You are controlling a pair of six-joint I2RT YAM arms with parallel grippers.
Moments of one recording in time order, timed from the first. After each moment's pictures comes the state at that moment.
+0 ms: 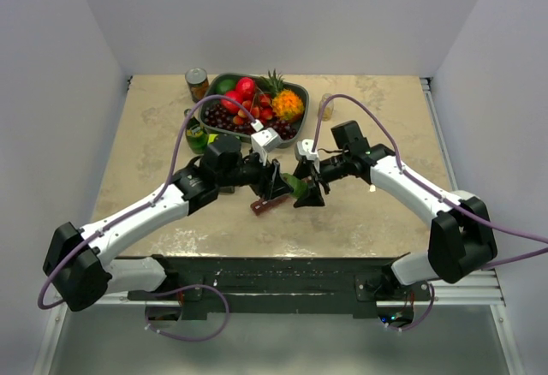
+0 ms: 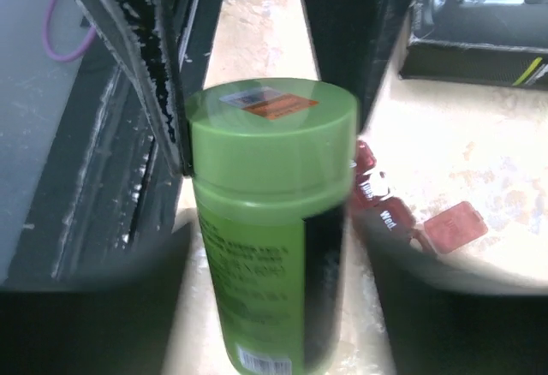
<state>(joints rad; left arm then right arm) -0.76 1.23 0.91 -0.08 0.44 -0.25 0.47 1.43 1.01 -0.53 -1.08 -0.77</state>
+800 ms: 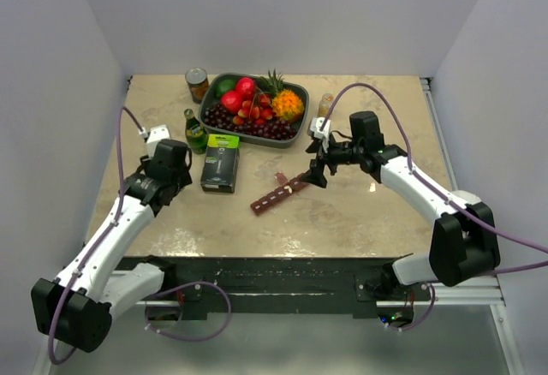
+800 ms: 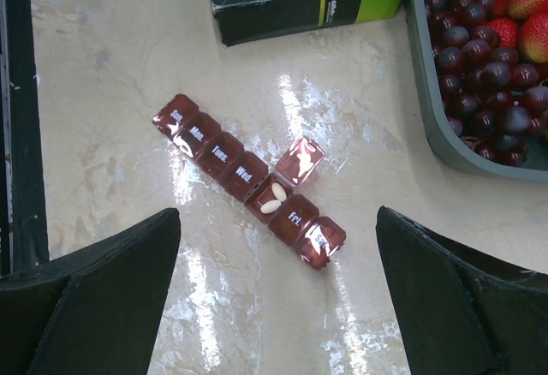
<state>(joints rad) -0.36 0.98 0.85 -0.72 -0.53 -0.51 0.35 1.40 0.97 -0.25 -0.84 -0.53</state>
